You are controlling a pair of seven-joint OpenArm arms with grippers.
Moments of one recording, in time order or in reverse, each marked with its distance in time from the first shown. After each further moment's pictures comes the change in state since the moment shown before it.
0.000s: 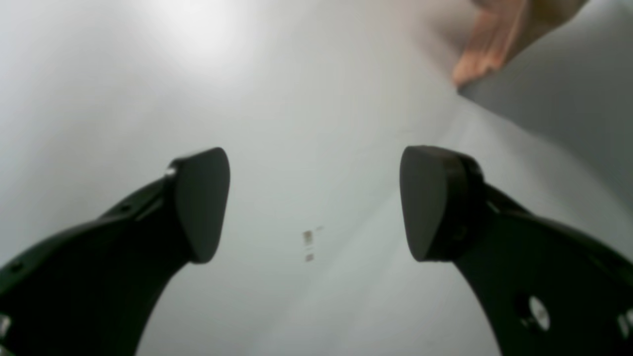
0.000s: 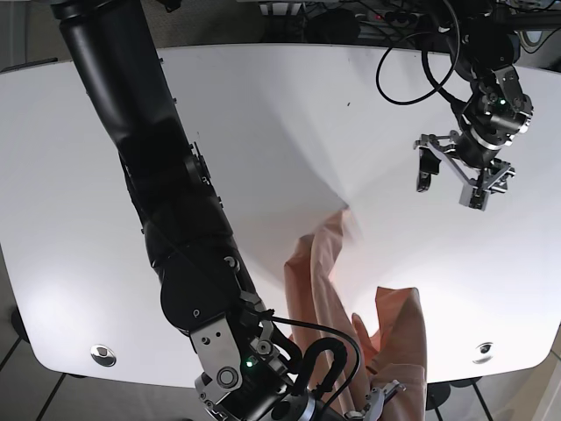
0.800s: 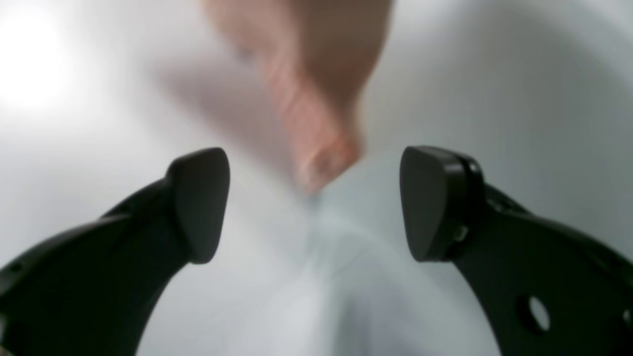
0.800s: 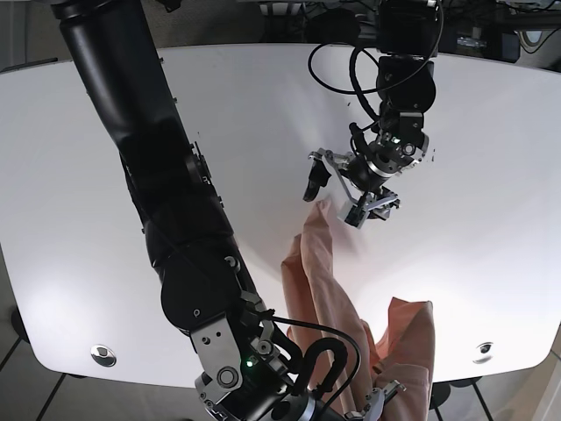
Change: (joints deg) left arm -9.6 7.4 25.8 -25.7 16.3 3.8 -24.5; right arm -0.1 -0.1 0.1 0.0 -0.2 0.0 0.0
